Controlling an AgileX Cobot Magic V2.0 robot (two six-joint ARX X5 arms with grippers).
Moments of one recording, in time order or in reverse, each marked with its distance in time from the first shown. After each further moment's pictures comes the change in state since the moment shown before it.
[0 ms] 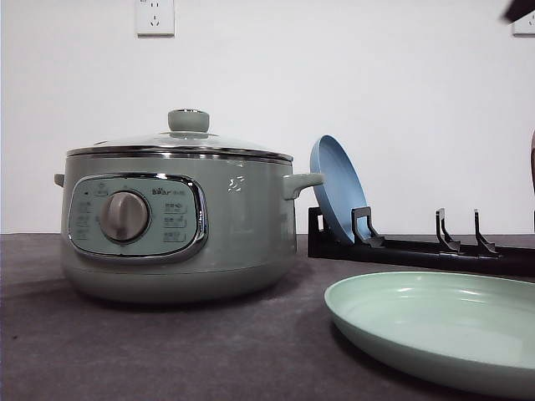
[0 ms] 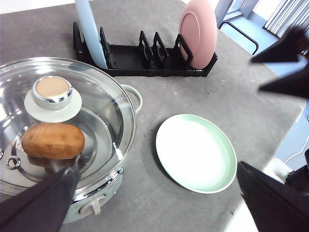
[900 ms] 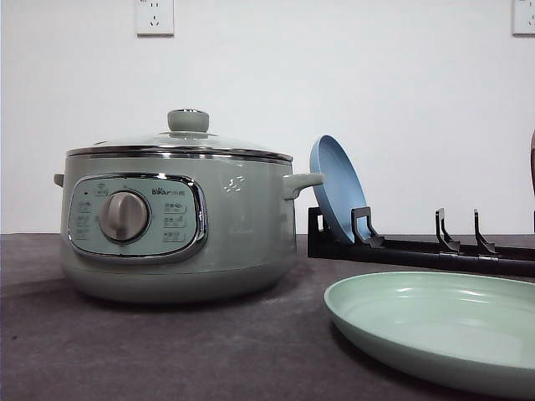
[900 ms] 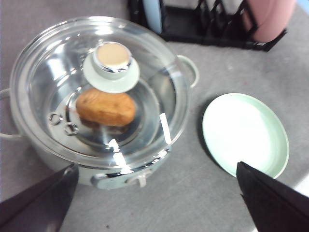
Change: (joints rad) left_arx -0.001 0.209 0.176 -0.175 -0.209 -0.003; right_arx -0.082 -0.382 -0.175 -0.047 -0.173 0.042
